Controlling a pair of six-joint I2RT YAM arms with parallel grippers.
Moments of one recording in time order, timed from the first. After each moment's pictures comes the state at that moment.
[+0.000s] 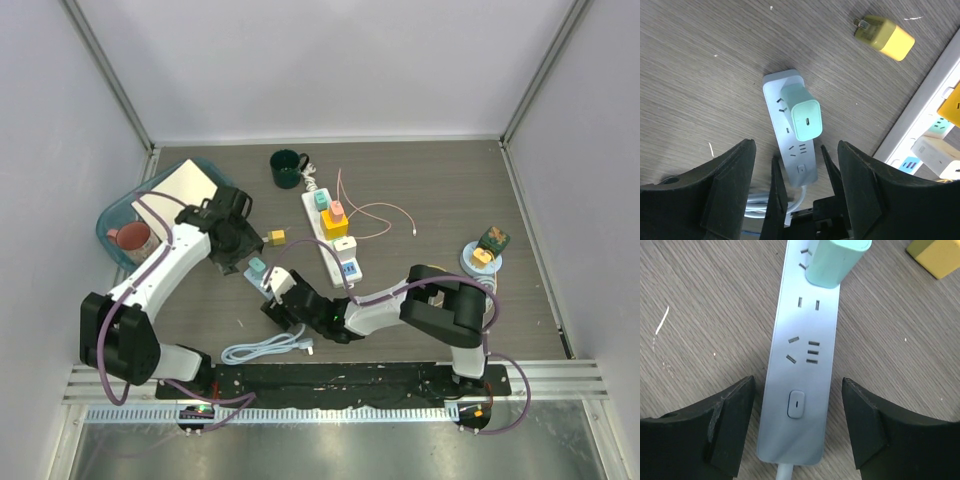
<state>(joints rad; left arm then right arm) -0.35 1.38 1.11 -0.93 -0.15 -1.01 1.25 1.89 0.88 0.47 0.36 0.06</state>
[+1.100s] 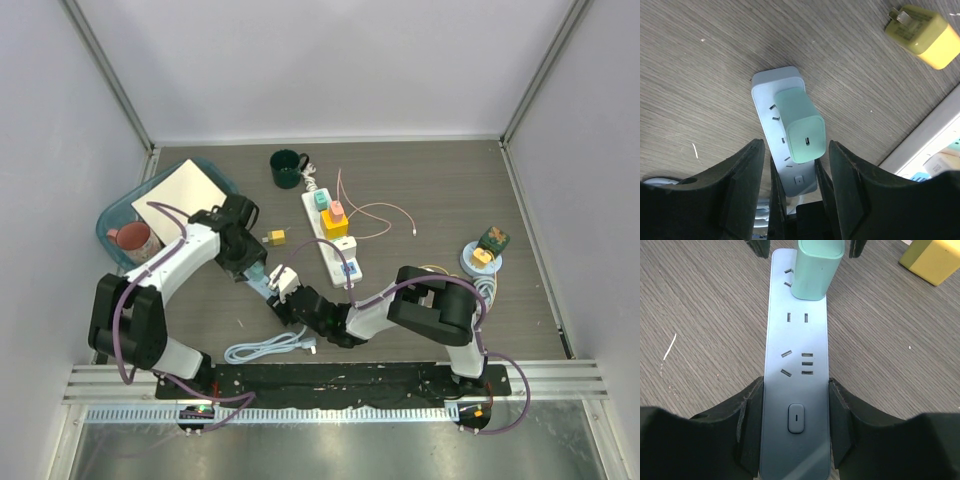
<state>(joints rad) -0.35 1.46 1.02 -0.85 -0.09 -1.11 1.24 1.97 0.82 0.75 0.37 0.11</state>
